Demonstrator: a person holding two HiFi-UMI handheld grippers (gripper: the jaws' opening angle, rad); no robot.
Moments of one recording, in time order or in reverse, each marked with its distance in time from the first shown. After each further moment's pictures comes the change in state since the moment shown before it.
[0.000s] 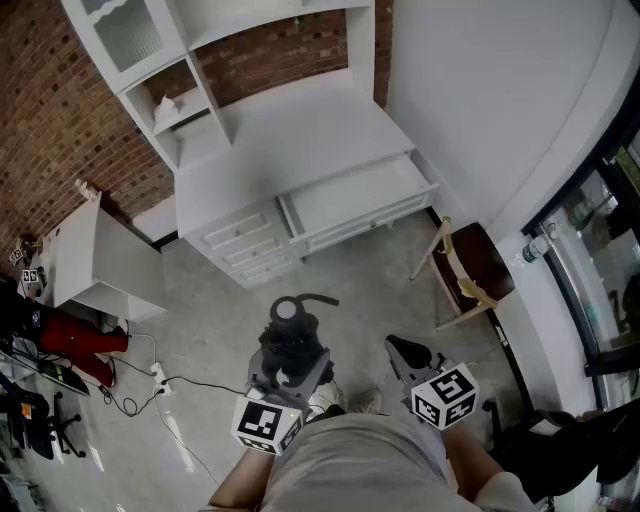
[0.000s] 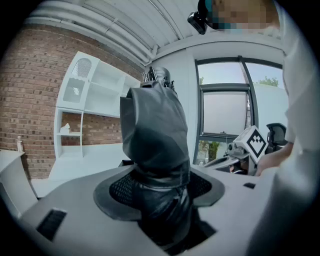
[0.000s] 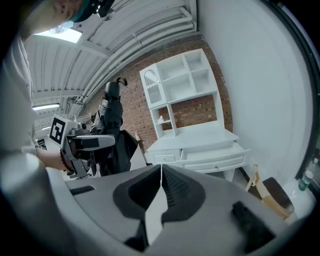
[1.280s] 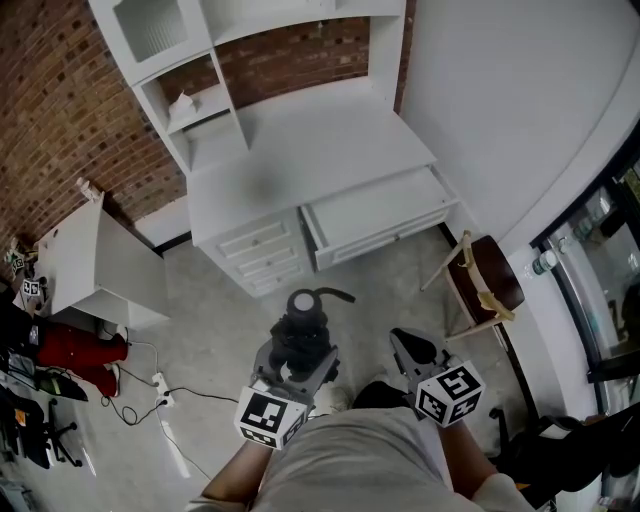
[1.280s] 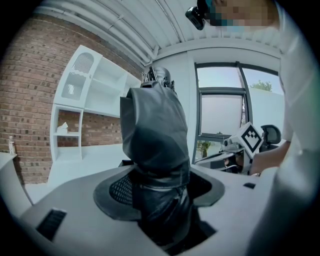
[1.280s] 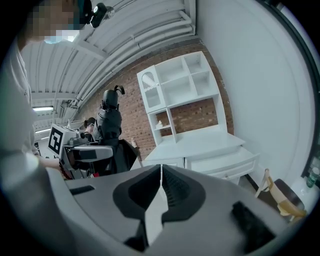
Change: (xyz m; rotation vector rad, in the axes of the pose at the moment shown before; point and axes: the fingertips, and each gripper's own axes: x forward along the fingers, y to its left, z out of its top) left arm -0.007 0.109 0.008 0.018 -0.009 -0.081; right arm 0.097 0.040 0.053 0.037 -0.065 -0.047
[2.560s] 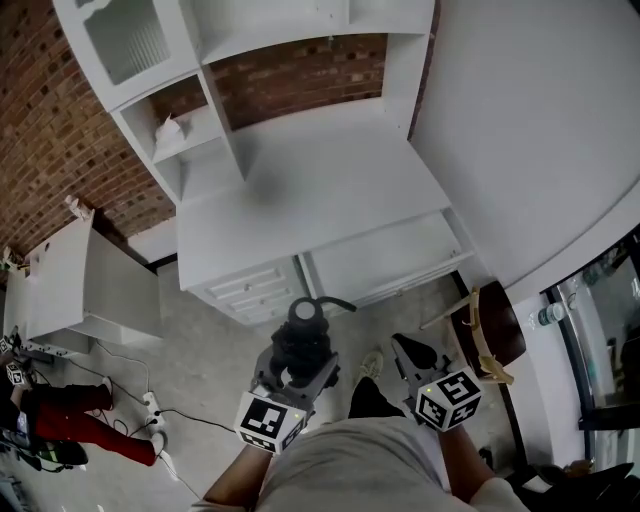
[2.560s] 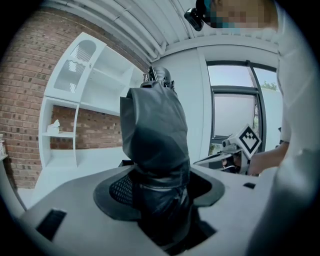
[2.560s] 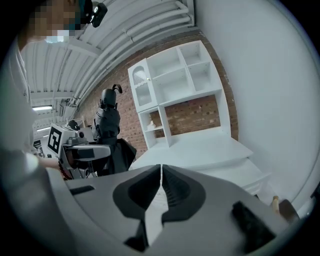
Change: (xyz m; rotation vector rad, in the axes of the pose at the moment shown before) left arm 0.158 0.101 0.041 -0.020 -0.018 0.028; right arm 0.127 -0.134 0.075 -0.019 0.028 0.028
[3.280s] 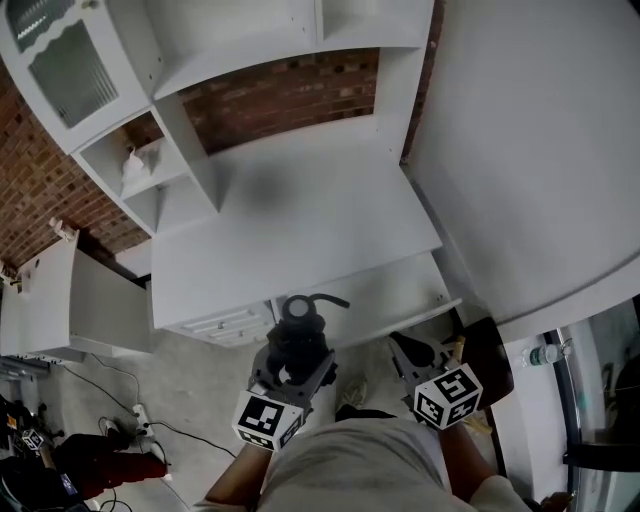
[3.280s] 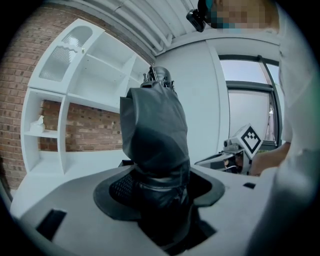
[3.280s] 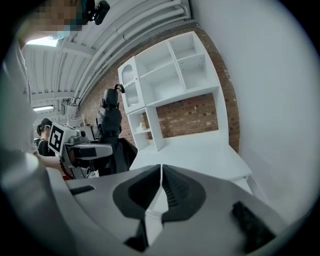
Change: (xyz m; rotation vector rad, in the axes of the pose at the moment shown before) left arm 0.176 0.039 0.040 -0.029 0.016 0.045; right arm 0.066 -0.162 0.072 -0.038 0.021 0.044
